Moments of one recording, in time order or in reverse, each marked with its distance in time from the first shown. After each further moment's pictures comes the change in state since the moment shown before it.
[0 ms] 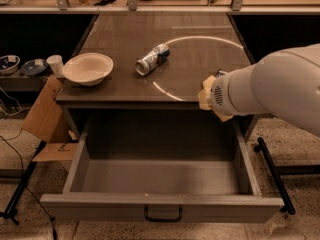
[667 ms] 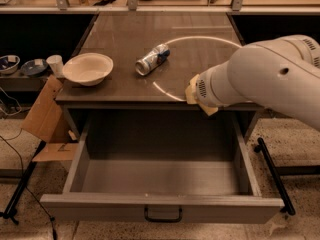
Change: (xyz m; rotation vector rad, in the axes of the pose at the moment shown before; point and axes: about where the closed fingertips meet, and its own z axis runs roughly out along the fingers) arm -0.017 0.015 0.046 -0.050 0.037 -0.014
